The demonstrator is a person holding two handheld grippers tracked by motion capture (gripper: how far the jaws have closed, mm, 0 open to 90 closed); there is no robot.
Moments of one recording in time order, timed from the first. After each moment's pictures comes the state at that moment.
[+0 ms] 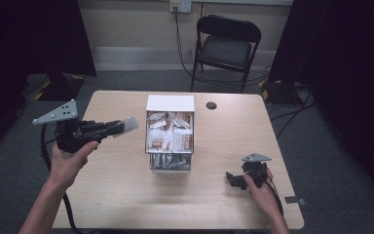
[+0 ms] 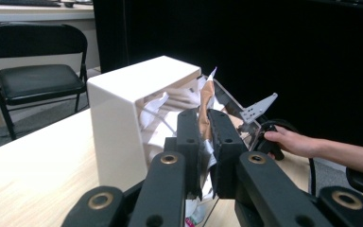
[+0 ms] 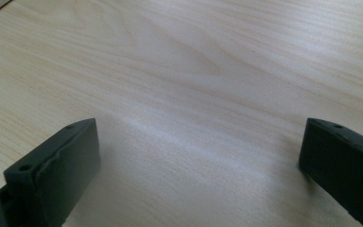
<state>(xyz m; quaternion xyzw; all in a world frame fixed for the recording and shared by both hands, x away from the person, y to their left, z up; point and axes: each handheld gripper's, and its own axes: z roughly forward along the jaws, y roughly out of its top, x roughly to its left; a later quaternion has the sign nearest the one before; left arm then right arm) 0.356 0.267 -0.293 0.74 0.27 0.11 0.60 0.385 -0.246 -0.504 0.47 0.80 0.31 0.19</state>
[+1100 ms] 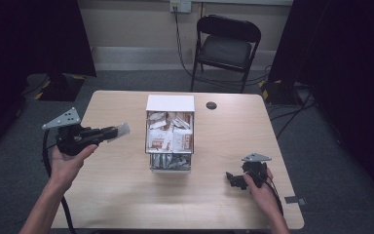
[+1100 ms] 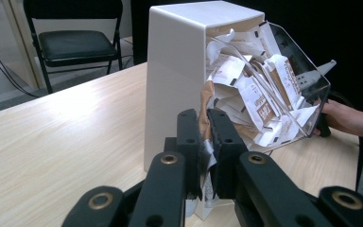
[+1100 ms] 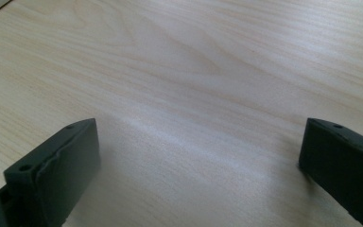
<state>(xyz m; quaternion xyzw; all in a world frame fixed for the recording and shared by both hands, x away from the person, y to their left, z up) 0.370 0.285 -0.334 0.75 0.33 0.13 0.55 0.385 -0.246 -0.504 0.47 0.80 0.31 0.19</state>
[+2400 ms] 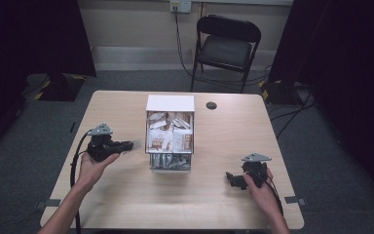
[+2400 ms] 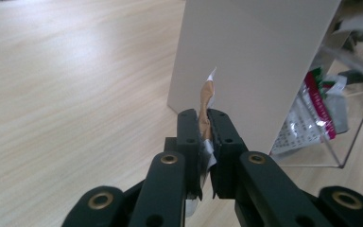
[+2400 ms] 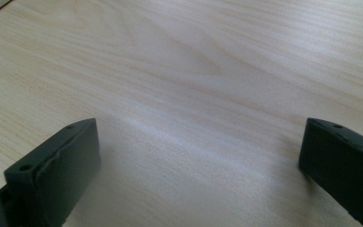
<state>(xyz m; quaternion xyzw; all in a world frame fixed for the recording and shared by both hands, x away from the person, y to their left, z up) 0.417 0.258 -0.440 0.79 0.39 0.09 0.47 0.385 -0.246 -0.504 0.47 0.80 0.31 0.19</state>
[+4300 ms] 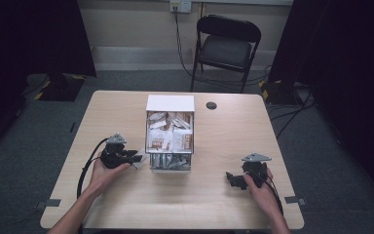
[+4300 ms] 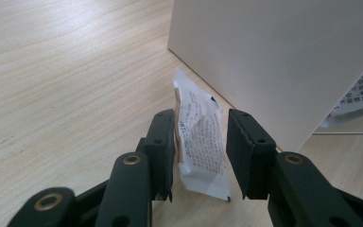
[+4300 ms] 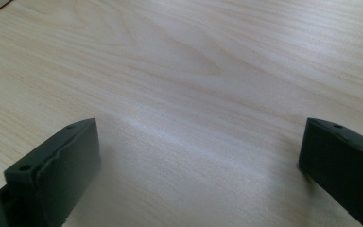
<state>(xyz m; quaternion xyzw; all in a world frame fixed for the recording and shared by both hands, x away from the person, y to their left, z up) 0.424 0.236 -0.489 0.81 0.40 0.07 0.41 0.385 -0.246 -0.504 0.47 0.80 0.31 0.19</state>
